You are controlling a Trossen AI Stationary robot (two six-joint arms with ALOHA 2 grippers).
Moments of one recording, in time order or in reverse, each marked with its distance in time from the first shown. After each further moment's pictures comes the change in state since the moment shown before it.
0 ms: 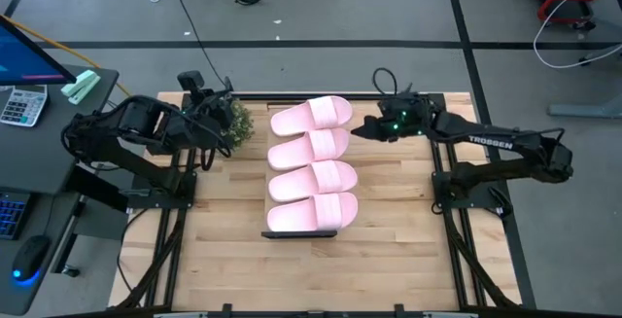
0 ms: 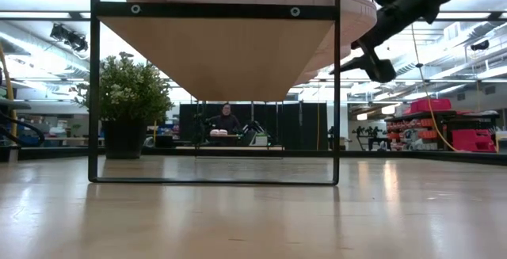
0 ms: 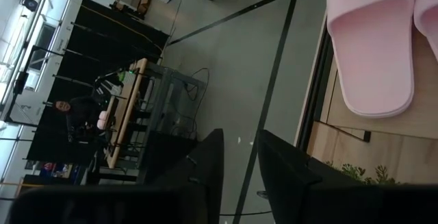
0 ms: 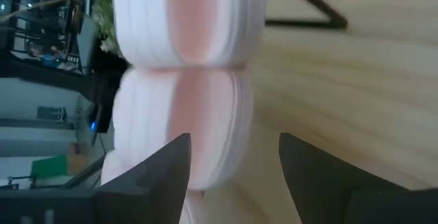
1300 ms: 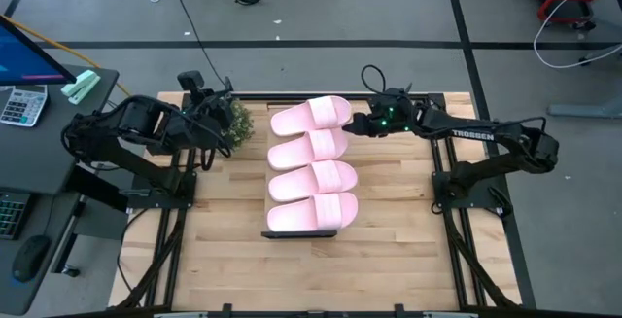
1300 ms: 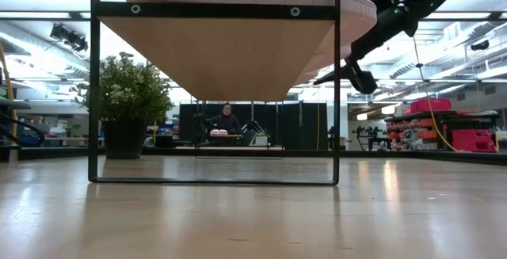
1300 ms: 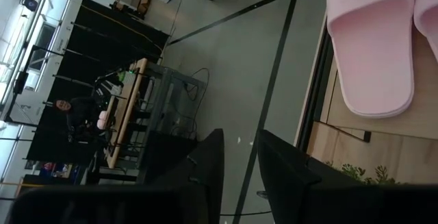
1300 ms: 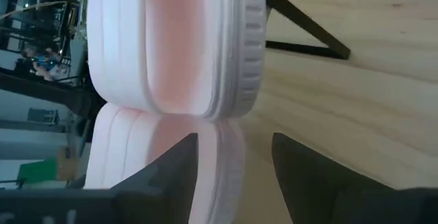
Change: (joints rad) left arm 0.000 0.000 0.000 0.000 0.000 0.000; right arm -0.024 0.158 0.027 0.135 -0.004 -0.053
